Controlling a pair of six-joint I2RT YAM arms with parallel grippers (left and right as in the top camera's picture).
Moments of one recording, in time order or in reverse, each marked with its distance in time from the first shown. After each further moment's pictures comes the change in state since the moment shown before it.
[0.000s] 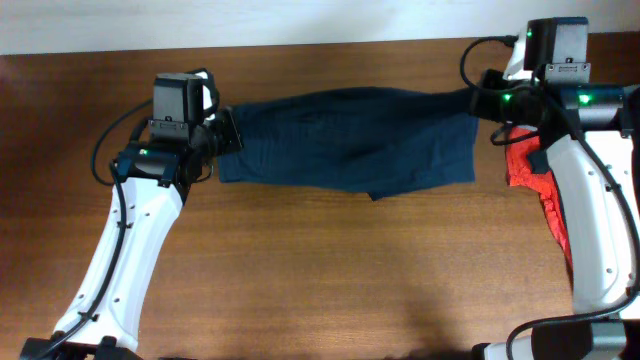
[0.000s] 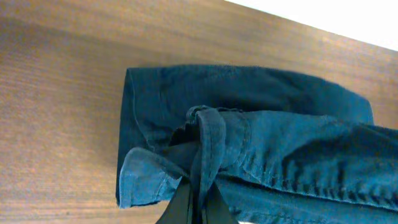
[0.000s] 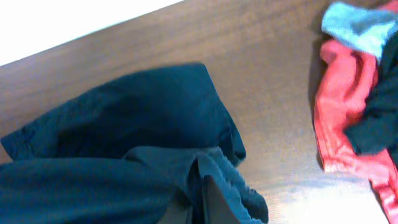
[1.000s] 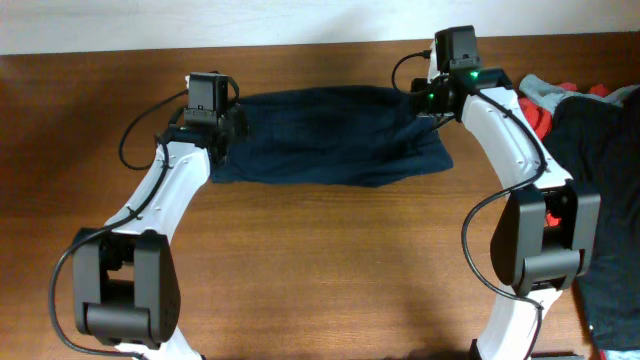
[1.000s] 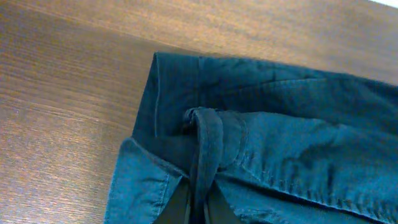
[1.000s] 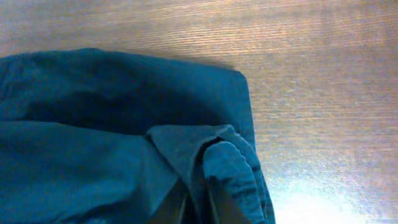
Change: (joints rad) left arm 0.000 0.340 0.002 0.258 -0.154 -0.001; right arm 0.120 0.438 0.002 0.307 0.051 -0.114
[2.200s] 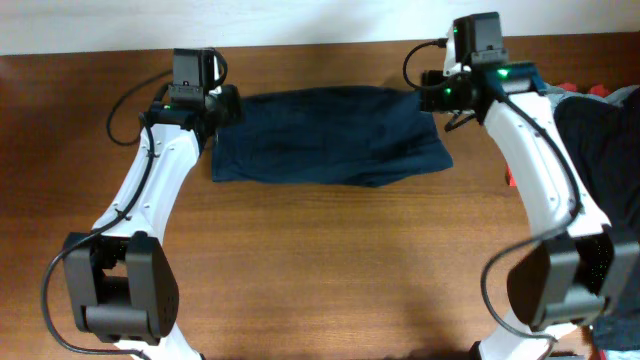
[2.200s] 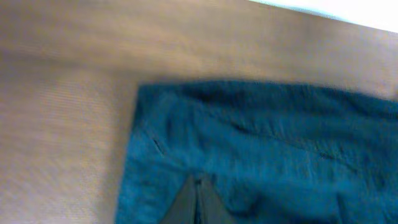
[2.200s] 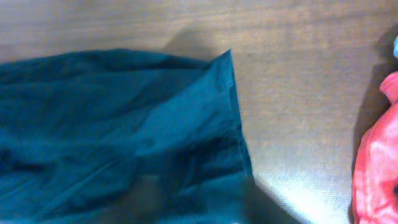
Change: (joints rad) left arm 0.029 0.010 0.183 -0.174 0.127 0.081; right arm 0.000 -0.204 0.030 -0.205 -0.004 -0.007
